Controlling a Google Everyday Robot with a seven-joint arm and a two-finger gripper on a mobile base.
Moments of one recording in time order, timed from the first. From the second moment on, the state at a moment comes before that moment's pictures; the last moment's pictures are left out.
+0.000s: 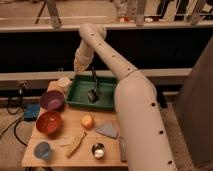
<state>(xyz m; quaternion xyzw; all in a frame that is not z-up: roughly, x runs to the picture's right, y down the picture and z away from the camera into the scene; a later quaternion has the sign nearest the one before) -0.152 -0.102 0.825 -0.20 -0.32 -0.34 0.86</state>
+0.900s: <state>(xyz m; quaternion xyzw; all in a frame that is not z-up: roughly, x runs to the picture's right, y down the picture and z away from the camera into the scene) -0.184 -0.109 0.865 -0.20 -0.32 -0.30 0.88</state>
